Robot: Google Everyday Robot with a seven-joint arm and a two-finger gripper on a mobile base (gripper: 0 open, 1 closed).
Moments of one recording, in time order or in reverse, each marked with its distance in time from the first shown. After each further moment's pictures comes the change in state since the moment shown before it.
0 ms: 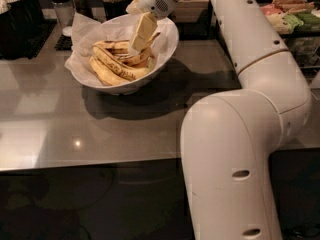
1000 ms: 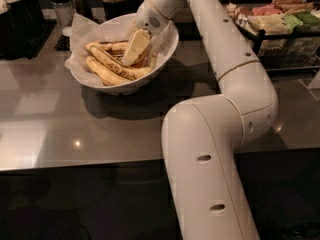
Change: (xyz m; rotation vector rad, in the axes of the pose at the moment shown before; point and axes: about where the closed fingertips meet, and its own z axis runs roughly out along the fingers) arm 0.032 -0.018 0.056 -0.076 0.017 0.112
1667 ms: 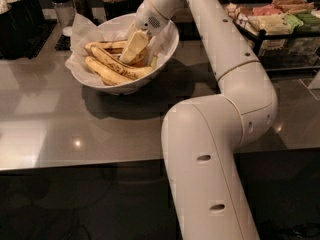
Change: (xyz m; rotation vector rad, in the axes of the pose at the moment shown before) arm 0.000 0.000 0.001 0.000 0.002 0.000
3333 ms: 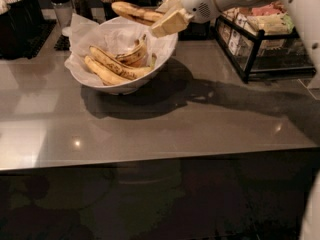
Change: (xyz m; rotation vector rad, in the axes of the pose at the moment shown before) arm -0.005 0.052 -0.140 0.357 -0.287 -0.038
